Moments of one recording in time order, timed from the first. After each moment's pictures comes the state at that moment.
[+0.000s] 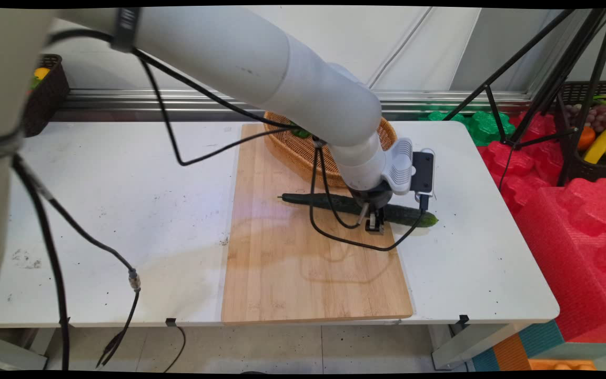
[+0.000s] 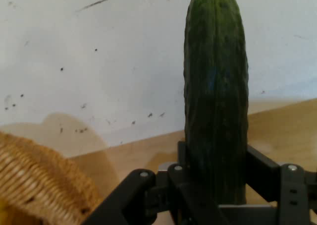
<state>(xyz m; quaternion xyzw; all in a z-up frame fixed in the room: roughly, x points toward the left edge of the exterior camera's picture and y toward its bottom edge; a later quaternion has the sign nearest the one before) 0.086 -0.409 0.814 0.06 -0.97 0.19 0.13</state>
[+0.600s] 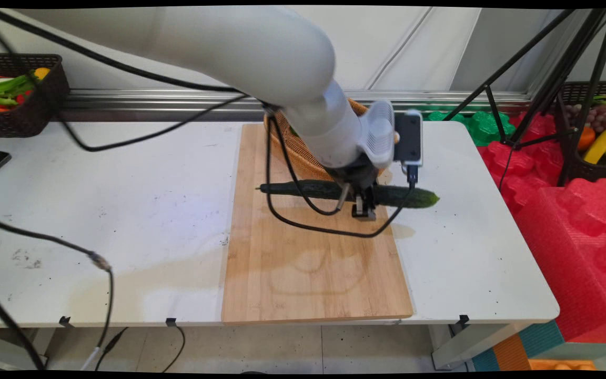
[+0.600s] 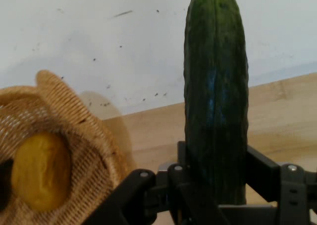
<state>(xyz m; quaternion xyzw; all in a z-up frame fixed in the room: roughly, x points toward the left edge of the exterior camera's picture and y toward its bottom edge) 0.125 -0.354 0.897 0.09 -0.96 0.21 0.17</state>
